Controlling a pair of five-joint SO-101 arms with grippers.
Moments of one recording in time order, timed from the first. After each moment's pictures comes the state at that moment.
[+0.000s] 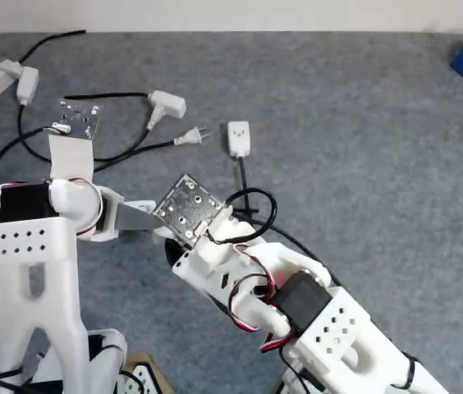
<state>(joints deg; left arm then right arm) -13.7 -35.9 27.7 87.3 -12.3 -53.3 -52.6 42.7 53.1 8.6</state>
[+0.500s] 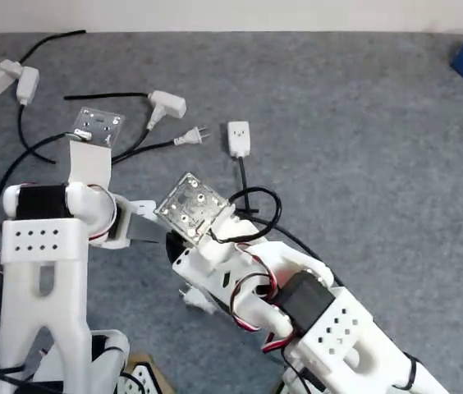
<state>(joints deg) -9.9 -35.9 30.9 87.3 -12.4 -53.2 -52.6 41.9 53.1 8.5</state>
